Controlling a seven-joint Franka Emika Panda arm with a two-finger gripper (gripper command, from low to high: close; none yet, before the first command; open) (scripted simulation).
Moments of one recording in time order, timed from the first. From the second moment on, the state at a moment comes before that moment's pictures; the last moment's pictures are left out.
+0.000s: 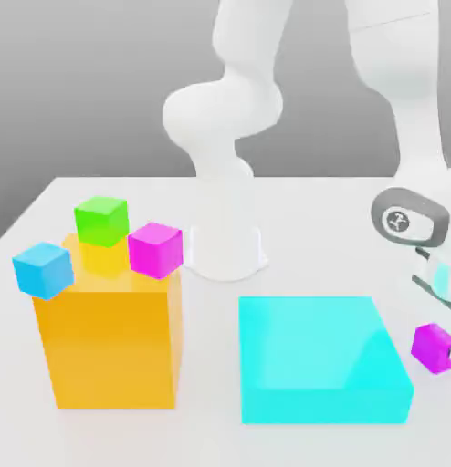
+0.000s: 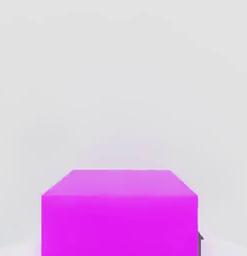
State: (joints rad) arm 0.72 0.36 0.11 -2.52 -0.15 2.87 -0.18
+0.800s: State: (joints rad) arm 0.18 -0.48 -0.17 -2.58 -0.09 2.11 -0.30
